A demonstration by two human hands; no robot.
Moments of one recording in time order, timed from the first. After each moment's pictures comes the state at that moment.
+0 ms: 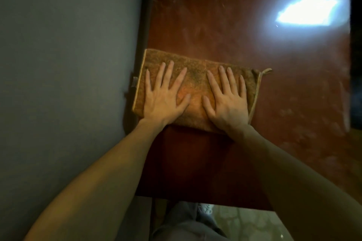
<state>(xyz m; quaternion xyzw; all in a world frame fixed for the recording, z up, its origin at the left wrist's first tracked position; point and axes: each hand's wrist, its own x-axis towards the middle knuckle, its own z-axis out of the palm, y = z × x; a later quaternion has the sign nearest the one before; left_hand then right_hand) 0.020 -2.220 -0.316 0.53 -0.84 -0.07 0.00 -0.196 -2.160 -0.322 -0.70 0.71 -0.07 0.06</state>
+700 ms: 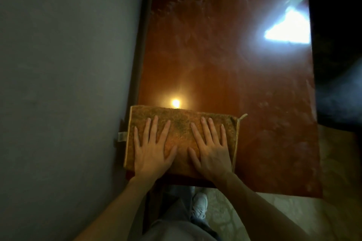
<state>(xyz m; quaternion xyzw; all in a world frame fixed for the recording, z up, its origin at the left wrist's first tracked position) 0.064 -2.040 -0.311 0.59 -0.80 -0.09 -0.03 -0.153 -1.997 -0.313 -0.73 0.68 -0.03 0.11</state>
